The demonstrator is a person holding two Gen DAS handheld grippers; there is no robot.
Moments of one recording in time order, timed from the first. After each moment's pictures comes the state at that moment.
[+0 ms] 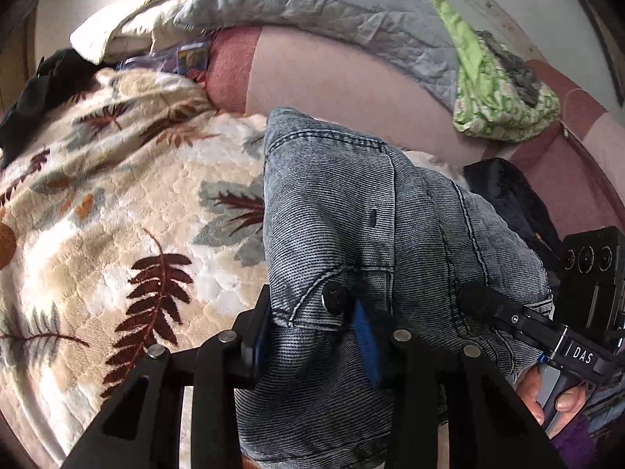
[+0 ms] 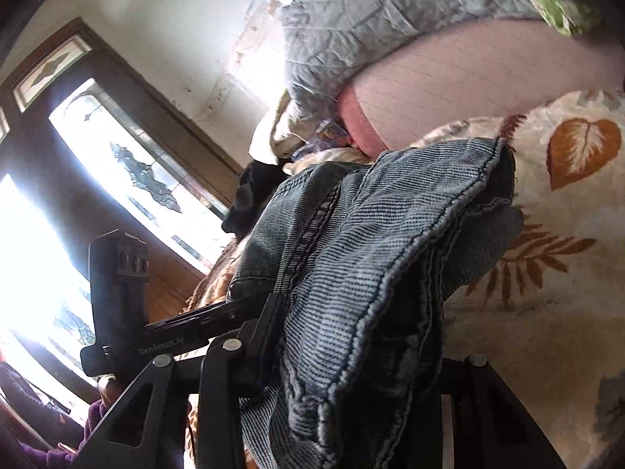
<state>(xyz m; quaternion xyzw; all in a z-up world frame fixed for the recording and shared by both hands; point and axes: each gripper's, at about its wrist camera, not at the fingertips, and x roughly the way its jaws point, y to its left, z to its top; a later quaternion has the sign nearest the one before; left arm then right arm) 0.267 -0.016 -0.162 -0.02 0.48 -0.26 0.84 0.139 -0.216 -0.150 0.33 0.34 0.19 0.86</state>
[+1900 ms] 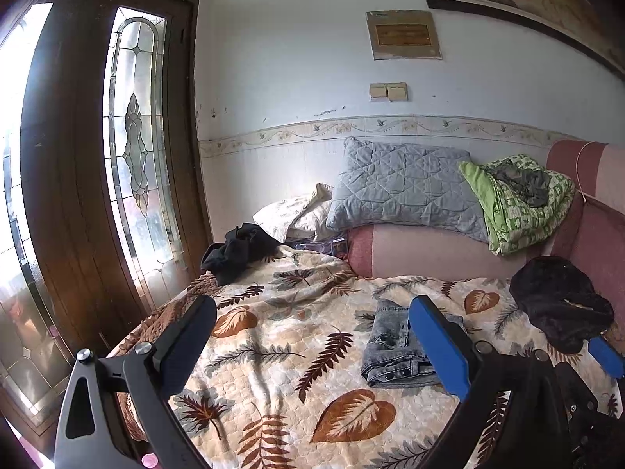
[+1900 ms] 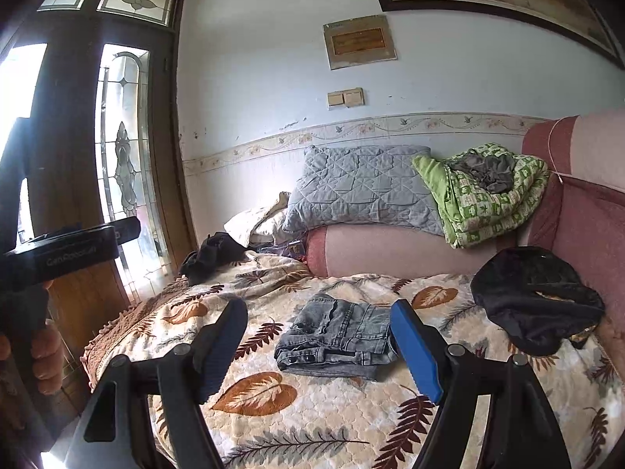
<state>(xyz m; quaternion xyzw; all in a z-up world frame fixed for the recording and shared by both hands) -0.056 0.096 0.075 0.05 0.16 -0.04 0.99 -0.170 -0.093 0.068 0.09 0.15 -0.03 0.98</state>
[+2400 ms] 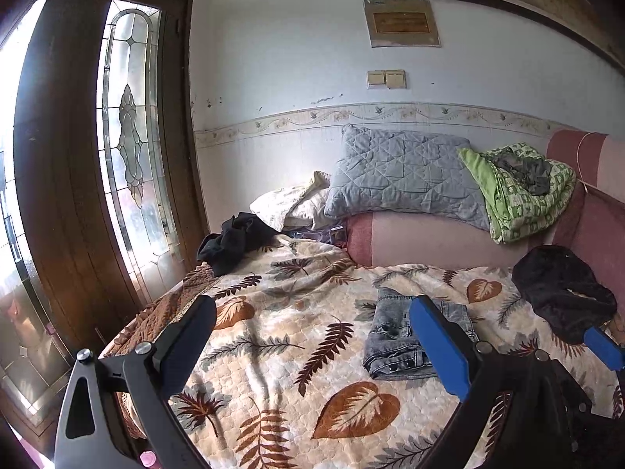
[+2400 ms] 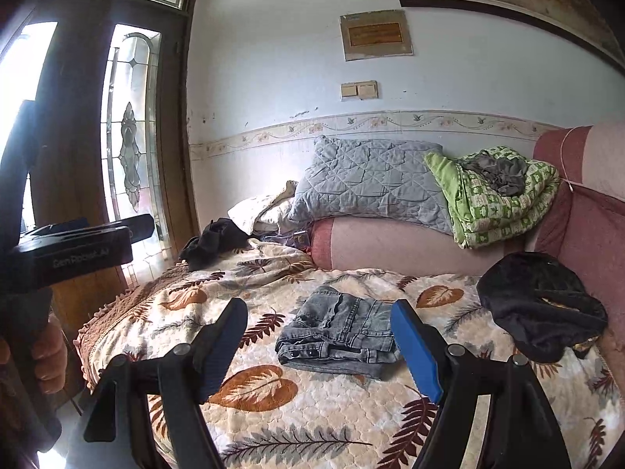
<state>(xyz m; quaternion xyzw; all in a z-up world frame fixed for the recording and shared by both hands) -0.040 0.098 0.056 0.05 0.18 -0.04 0.98 -0.151 -0.075 0.059 0.06 0.17 -0.02 0.98</state>
